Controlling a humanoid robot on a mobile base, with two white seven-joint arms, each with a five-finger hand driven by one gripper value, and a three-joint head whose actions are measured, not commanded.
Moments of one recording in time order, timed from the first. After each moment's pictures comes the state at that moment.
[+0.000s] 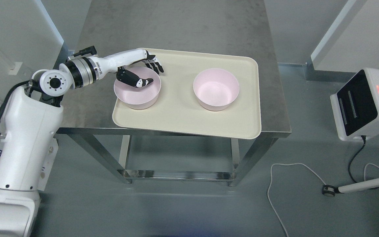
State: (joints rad) left arm -0.72 0.33 -0.22 -1.30 -0.41 -0.25 -0.85; right arm 0.05 0.00 0.00 -0.05 0.00 -0.19 0.00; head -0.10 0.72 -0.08
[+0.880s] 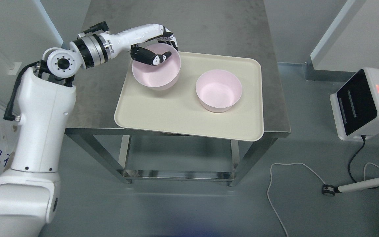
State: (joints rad) left arm -0.86 0.18 -0.16 -1.27 -0.42 -0.32 -0.90; right arm 0.05 0.00 0.00 -0.05 0.00 -0.19 0.00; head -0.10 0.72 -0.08
